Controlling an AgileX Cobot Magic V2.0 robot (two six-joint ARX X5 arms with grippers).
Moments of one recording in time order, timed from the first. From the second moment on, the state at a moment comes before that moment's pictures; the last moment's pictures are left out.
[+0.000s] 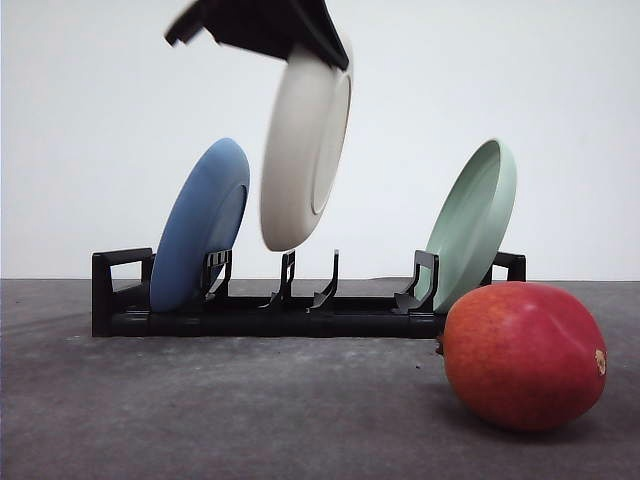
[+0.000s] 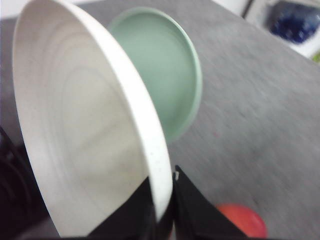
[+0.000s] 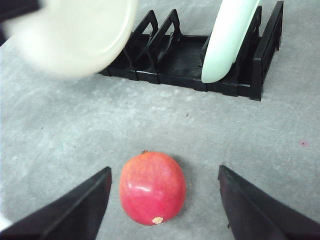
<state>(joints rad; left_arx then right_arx) -0.82 1.28 1.06 -0.26 0.05 -0.15 0.22 0.41 0.55 -0.68 -0.42 0.19</state>
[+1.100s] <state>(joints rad) -1.06 0.99 0.57 -0.08 -0.05 0.07 0.22 0.41 0.55 -0.68 -0.42 0.22</state>
